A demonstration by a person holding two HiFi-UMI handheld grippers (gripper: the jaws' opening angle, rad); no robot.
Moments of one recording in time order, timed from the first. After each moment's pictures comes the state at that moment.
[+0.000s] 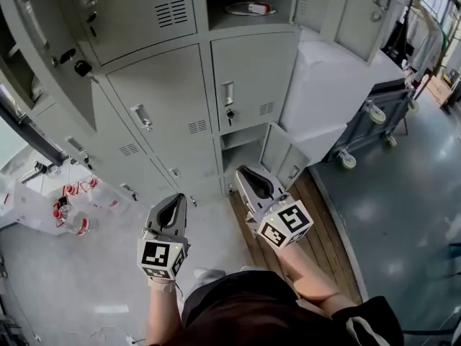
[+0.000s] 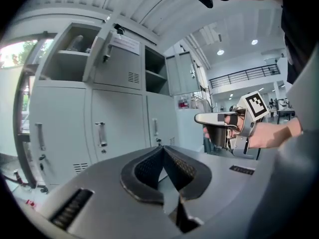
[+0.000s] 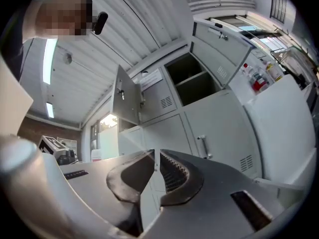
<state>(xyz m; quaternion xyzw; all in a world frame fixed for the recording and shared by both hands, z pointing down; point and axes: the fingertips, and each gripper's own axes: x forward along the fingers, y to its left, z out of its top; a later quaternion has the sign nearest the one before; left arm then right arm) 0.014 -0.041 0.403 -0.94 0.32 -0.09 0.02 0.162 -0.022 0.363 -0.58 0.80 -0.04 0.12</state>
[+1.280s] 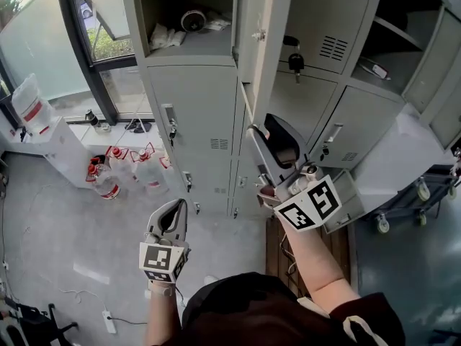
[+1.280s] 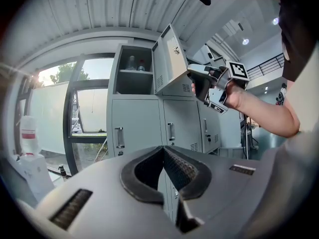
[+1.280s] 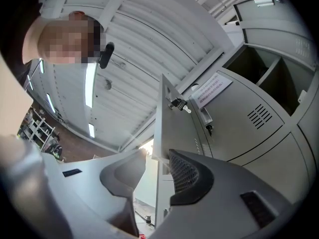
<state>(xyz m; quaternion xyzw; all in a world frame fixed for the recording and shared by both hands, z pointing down) -0.240 -0.085 0.394 -0.86 0.50 -0.07 0.03 -0.081 -0.124 0.169 -0.37 0.89 0.13 0.24</state>
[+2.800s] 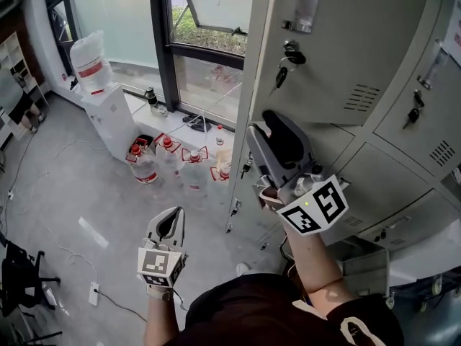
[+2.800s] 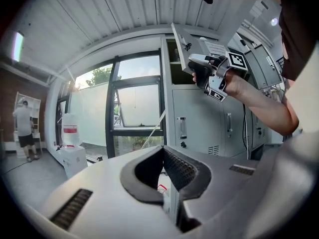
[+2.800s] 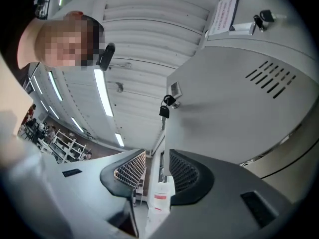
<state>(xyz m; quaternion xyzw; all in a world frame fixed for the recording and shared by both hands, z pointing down) -0.432 -0.165 0.420 -0.74 0.66 -0.07 -0.01 -0.301 -0.262 0.149 -0.17 0.95 0.09 0.25</state>
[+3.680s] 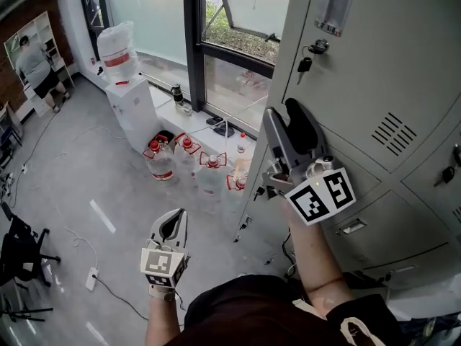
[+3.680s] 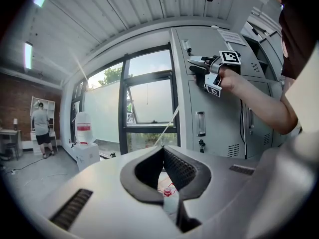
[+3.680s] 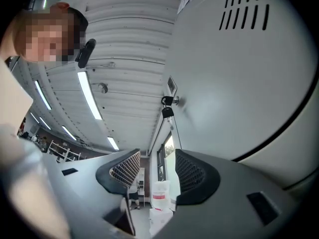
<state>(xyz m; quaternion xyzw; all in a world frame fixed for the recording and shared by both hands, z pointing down) -0.460 -0.205 0.431 -0.69 0.72 -0.08 -0.03 -0.331 -0.373 0.147 -0.18 0.95 0.02 0.26</state>
